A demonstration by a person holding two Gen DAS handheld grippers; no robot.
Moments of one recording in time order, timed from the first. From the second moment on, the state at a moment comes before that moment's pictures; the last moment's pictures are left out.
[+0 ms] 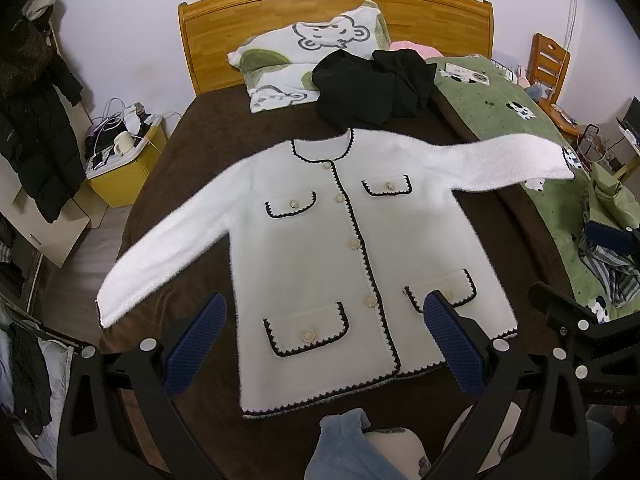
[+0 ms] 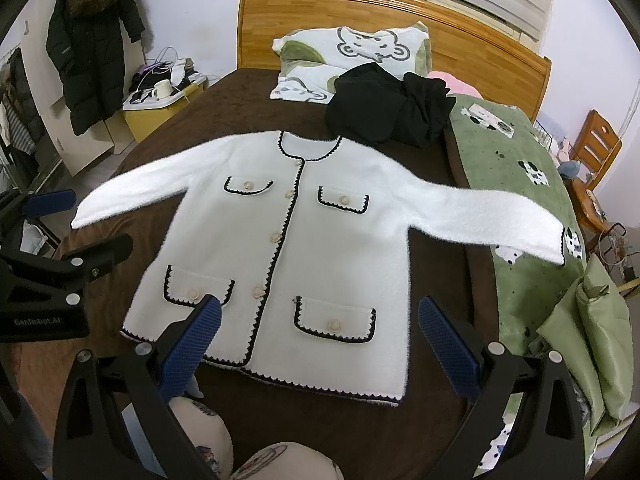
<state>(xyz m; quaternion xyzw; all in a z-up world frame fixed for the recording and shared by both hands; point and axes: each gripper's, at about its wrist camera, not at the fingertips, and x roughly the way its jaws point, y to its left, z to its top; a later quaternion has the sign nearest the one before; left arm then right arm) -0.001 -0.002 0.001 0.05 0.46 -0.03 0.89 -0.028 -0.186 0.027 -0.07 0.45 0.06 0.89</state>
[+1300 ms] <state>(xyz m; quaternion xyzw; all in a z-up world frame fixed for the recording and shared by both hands) 0.003 -0.002 0.000 0.05 0.46 -0.03 0.88 -0.028 -0.193 0.019 -0.07 0.46 0.06 0.88</state>
